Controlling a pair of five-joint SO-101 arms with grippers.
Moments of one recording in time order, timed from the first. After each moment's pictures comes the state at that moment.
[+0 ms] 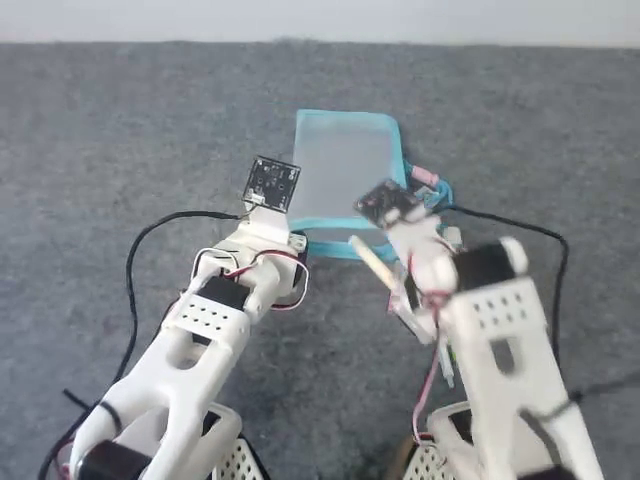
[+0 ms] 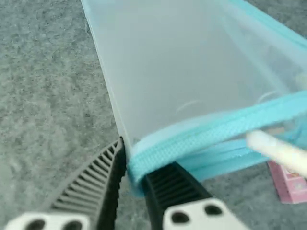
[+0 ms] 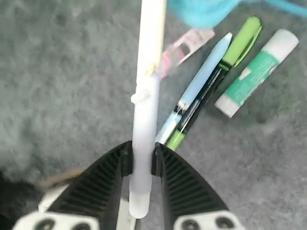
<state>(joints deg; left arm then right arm) 14.2 -29.9 65.6 24.5 6.9 -18.8 -34.5 32.4 92.5 22.8</state>
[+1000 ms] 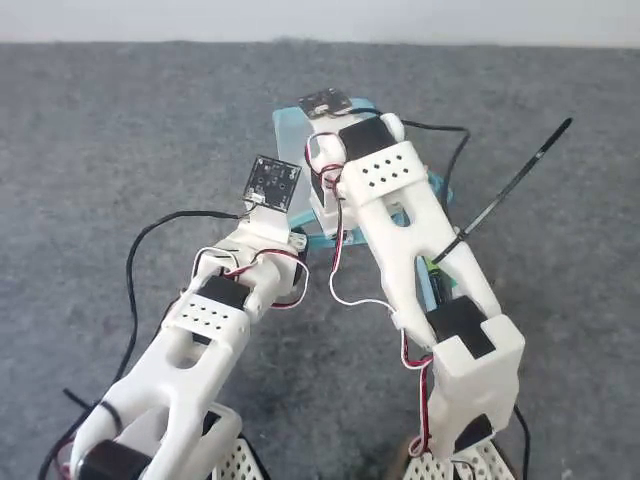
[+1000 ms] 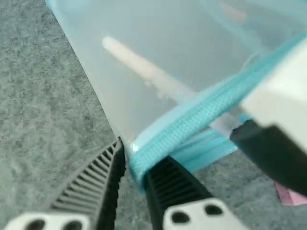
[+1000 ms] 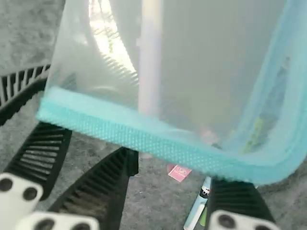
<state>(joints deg) 14.2 -29.9 65.5 24.3 6.8 -29.4 18.9 -23.5 97.3 -1.5</state>
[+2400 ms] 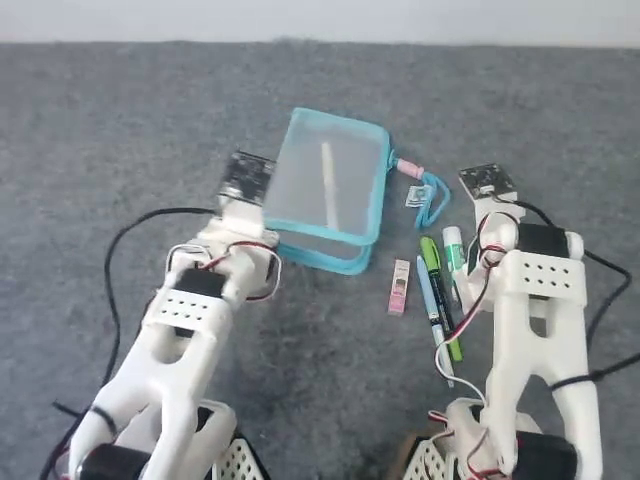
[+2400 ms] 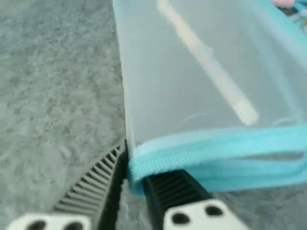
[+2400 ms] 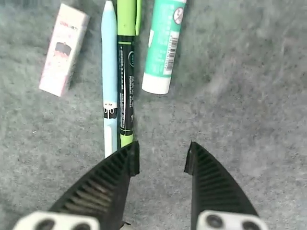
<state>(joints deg) 5.5 -30.0 64.0 29.7 -0.3 4.8 -26.1 38.2 80.2 21.2</state>
